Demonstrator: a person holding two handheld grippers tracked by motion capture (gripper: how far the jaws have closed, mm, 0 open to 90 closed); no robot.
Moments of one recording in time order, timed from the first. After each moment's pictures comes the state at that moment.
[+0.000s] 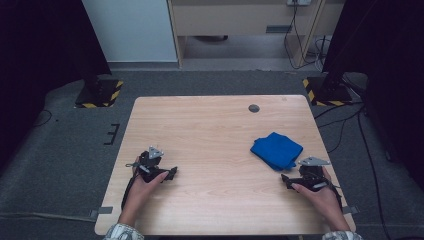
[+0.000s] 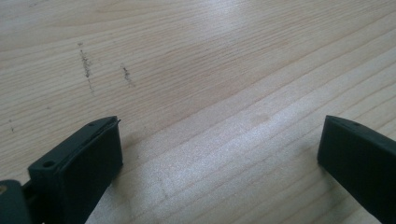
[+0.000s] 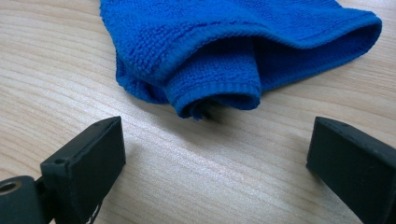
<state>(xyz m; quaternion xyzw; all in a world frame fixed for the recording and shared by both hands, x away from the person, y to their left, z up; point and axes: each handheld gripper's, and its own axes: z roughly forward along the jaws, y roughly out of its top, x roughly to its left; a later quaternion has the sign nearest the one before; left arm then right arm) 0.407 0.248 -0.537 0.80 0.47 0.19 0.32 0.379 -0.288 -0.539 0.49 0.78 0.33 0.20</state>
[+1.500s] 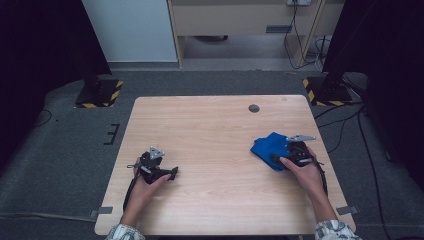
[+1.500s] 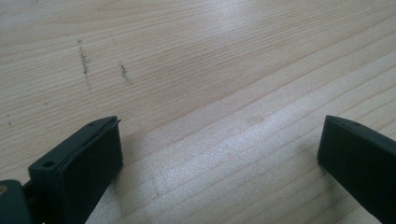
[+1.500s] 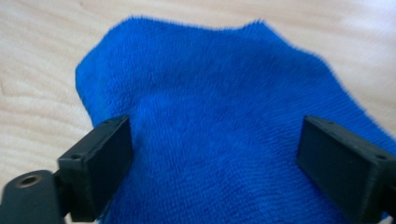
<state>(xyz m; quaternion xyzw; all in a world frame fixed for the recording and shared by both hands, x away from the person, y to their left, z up) 0.405 0.243 -0.537 0.79 0.48 0.20 0.32 0.452 -0.258 -0.523 0.50 0.77 0.35 0.18</state>
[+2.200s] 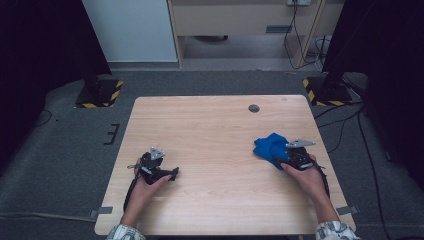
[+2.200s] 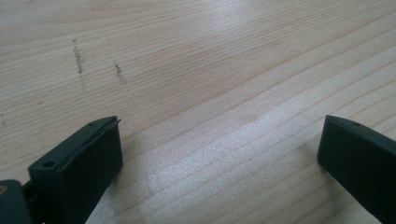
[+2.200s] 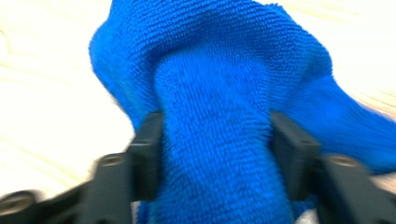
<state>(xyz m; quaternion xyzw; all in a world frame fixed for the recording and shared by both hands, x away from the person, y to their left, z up) 0.403 0.241 -0.538 0.79 0.48 0.20 0.32 0.440 -0.262 -0.531 0.46 0.80 0.35 0.19</state>
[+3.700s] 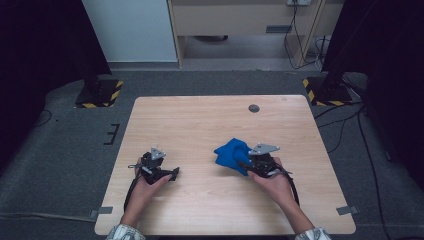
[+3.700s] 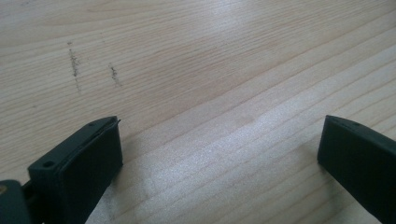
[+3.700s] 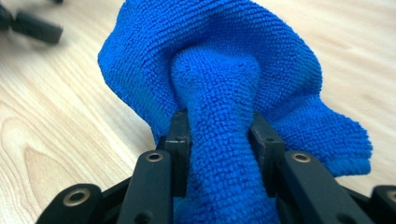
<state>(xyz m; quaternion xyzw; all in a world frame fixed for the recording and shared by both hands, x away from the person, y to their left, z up) 0.403 0.240 -0.537 0.79 0.48 0.19 0.32 0.403 -0.142 -0.499 0.36 0.83 0.41 0.15</state>
